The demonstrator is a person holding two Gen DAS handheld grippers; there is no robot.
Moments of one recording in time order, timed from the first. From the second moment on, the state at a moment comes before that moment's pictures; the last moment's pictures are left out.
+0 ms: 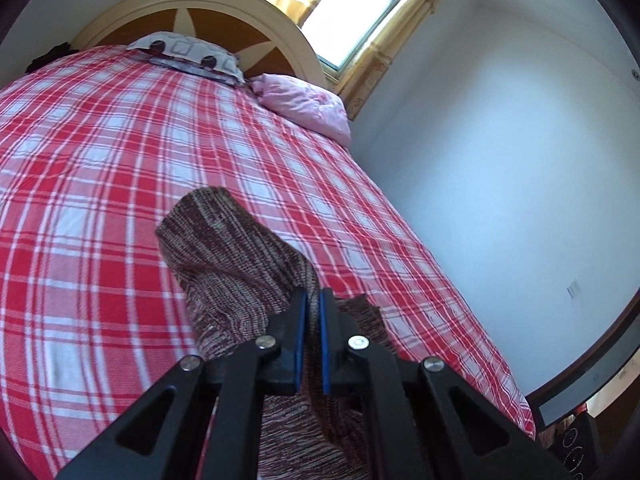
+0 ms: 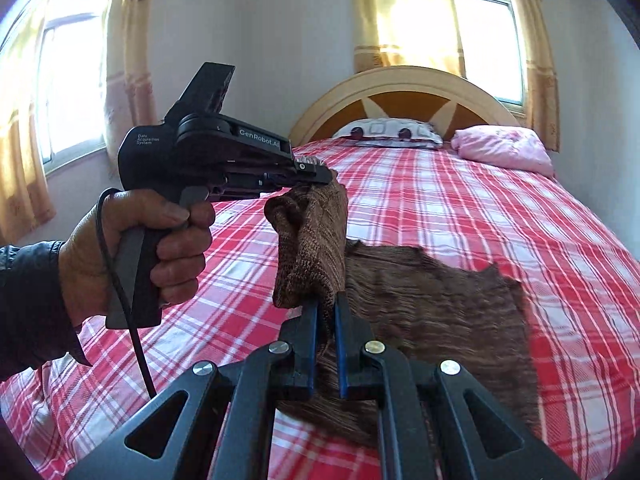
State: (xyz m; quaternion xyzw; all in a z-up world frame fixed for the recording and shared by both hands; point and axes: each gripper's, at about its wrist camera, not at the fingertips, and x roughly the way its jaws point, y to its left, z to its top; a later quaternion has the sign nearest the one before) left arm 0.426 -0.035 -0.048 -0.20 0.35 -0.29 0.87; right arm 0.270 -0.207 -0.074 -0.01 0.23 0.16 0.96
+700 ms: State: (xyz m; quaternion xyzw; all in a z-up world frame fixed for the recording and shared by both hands) left arm 0.435 -0.187 -0.088 -0.13 0.42 -0.36 0.83; right arm 0.256 -0.333 -0.124 0.08 0.30 0.07 0.95
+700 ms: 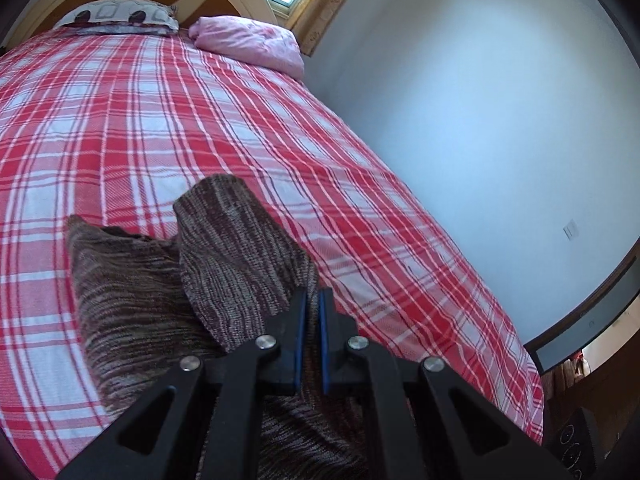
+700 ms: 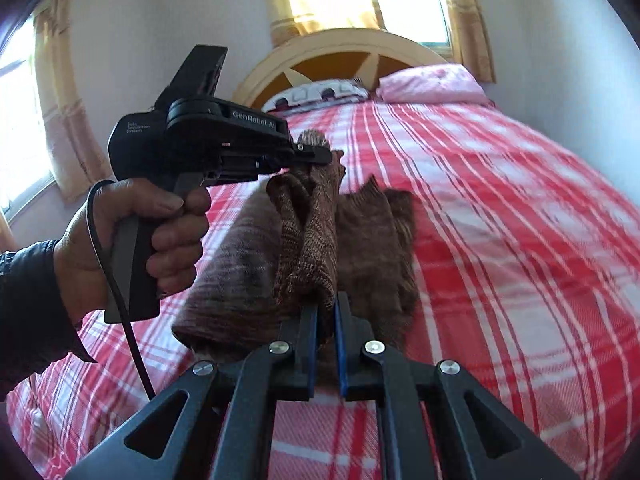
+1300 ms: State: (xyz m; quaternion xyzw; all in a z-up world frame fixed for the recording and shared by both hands) left arm 0.374 -0.181 -0.087 0.03 0.39 -0.32 0.86; right arm 0.232 -0.378 -0.147 0.14 0.31 0.04 0.94
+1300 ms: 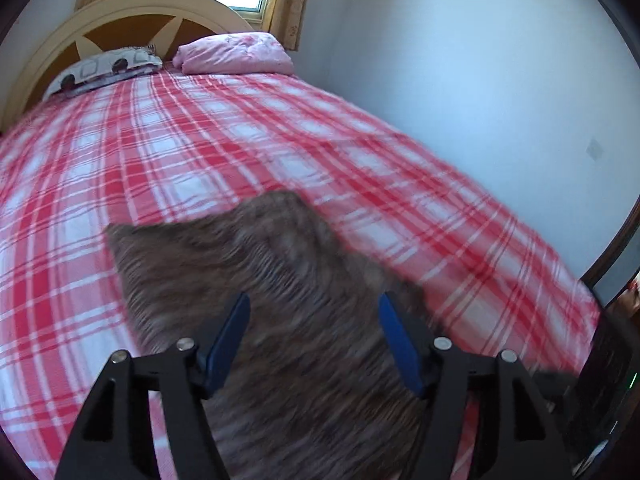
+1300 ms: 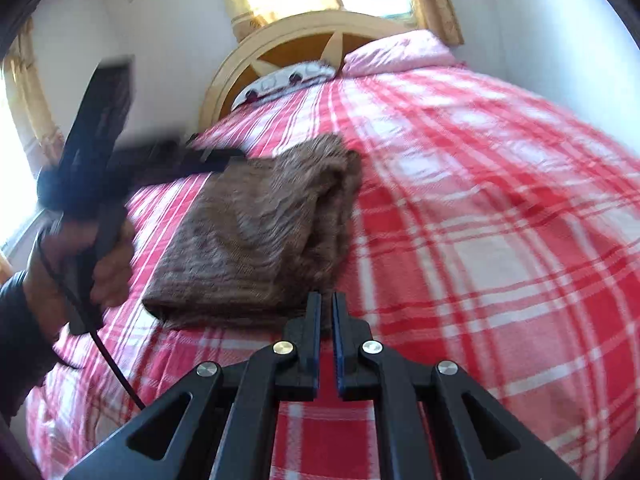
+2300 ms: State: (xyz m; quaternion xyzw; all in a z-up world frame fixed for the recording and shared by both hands) left arm 0.387 -0.112 -0.109 0.04 0.37 -0.18 0.91; right arm 0.321 -0.327 -0.100 0.06 0.32 0.08 0.94
